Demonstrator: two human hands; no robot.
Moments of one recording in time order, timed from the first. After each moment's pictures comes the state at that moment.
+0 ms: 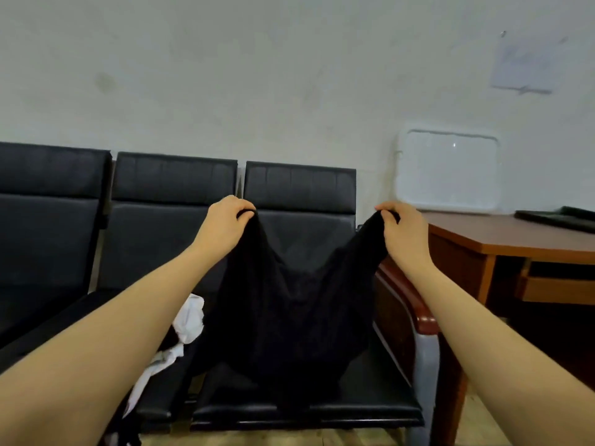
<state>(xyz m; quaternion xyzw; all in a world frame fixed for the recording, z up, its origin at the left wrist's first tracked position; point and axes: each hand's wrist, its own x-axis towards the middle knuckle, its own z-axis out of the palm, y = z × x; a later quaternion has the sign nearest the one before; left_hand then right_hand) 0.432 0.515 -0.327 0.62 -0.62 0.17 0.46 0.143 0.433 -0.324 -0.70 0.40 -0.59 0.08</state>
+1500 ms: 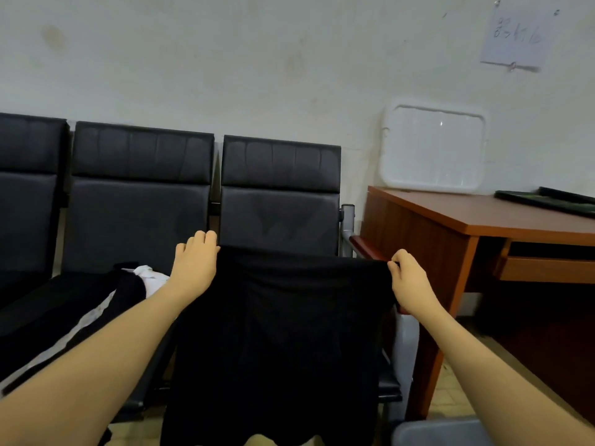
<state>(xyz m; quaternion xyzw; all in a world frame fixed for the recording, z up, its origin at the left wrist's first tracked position) 0.454 0.470 -0.438 0.72 -0.58 0.25 0.29 0.083 0.398 -0.426 -0.73 0.54 -0.40 0.11</state>
